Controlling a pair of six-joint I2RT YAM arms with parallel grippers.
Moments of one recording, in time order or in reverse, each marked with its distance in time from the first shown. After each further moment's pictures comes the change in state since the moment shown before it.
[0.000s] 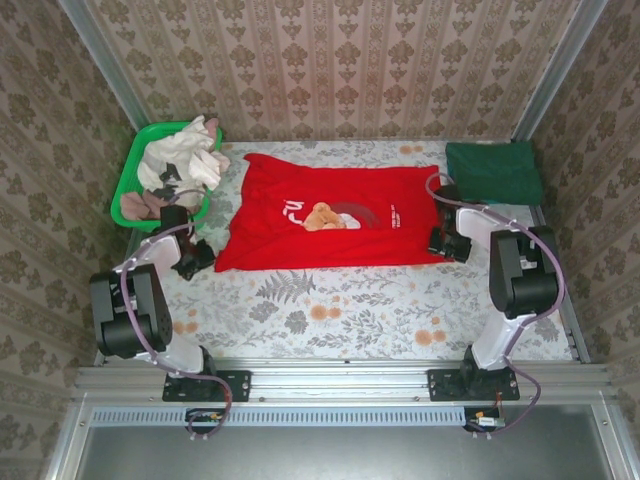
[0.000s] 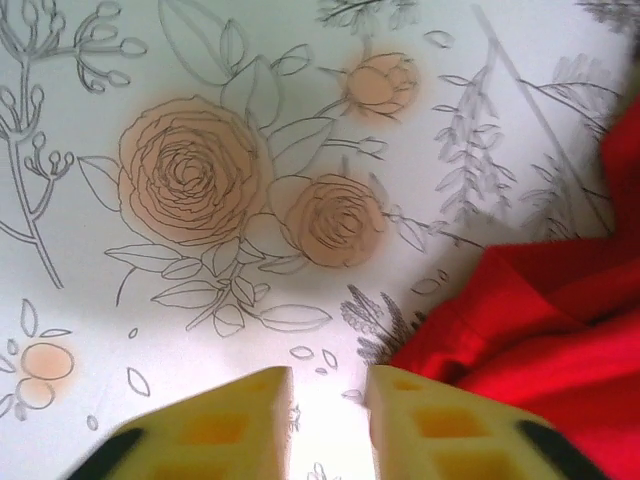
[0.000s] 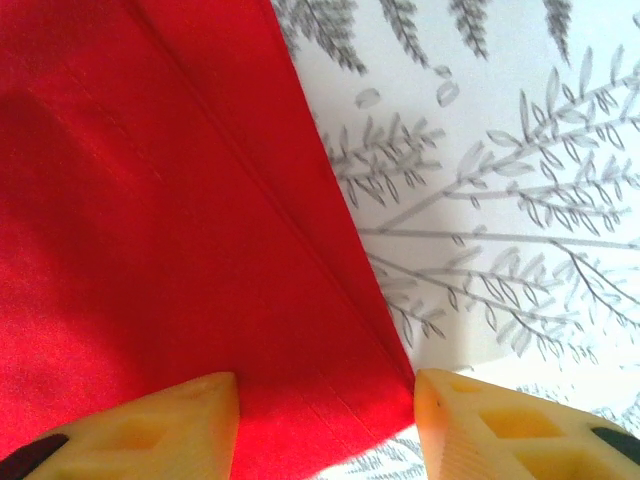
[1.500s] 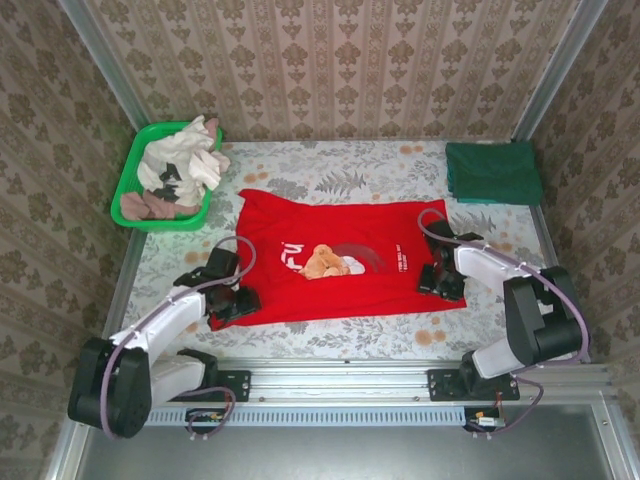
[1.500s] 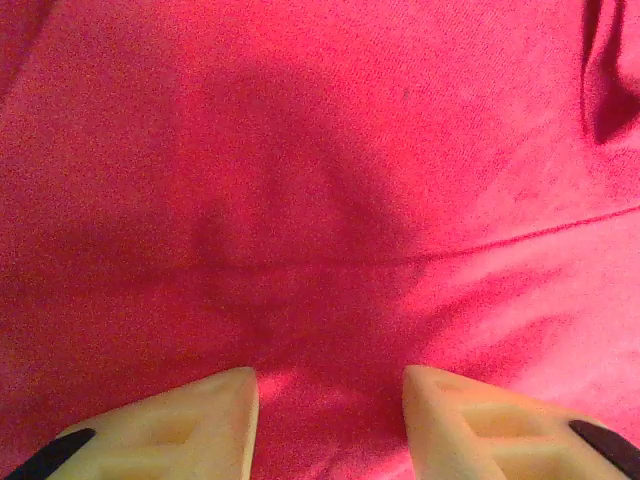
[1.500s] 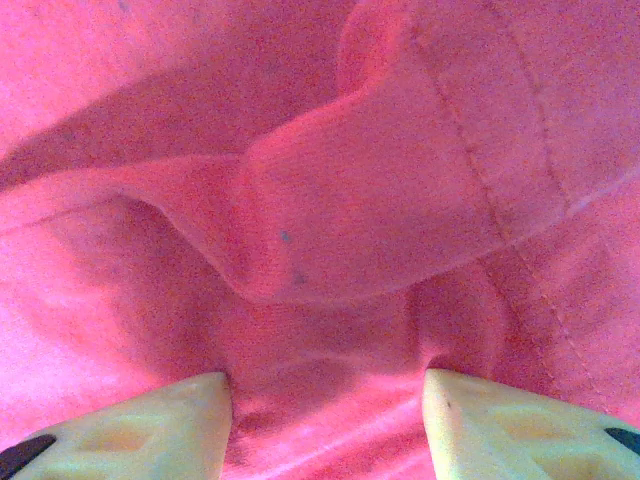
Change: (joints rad) left arm -0.447 -0.390 -0.351 -0.122 0.088 -0.296; right arm 0.160 -0.276 -0.295 -0.083 -0.143 0.084
